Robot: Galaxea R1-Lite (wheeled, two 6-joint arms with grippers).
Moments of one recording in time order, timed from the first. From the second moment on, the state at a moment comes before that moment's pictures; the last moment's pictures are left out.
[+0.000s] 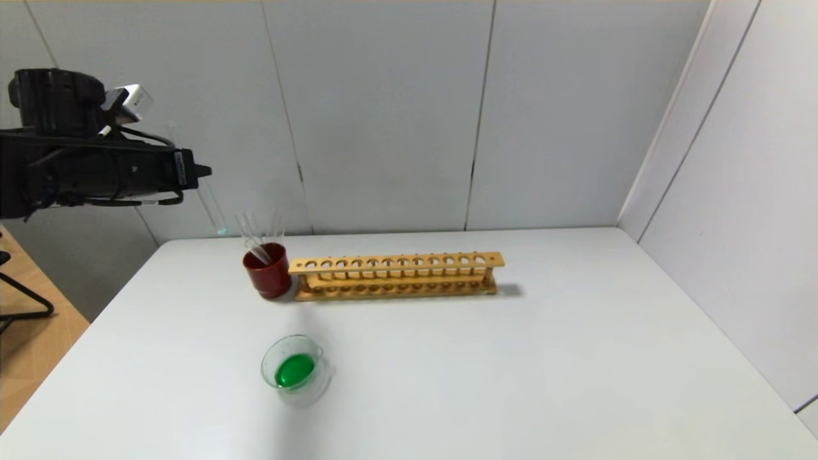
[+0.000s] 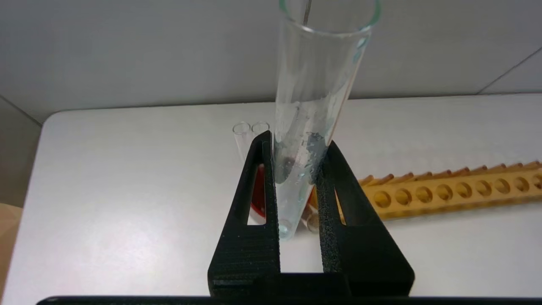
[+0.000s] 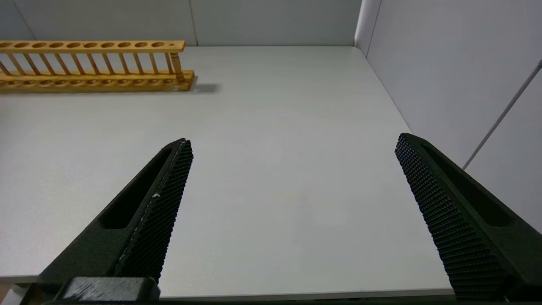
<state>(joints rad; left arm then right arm) 0.09 1.77 -1.33 -0.14 -0.24 -0.08 0.00 0.00 0.00 0.00 0.00 0.00</state>
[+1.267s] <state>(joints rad) 0.08 2.00 -1.07 -0.72 -0.23 -0.19 0.00 0.00 0.00 0.00 0.00 0.00</state>
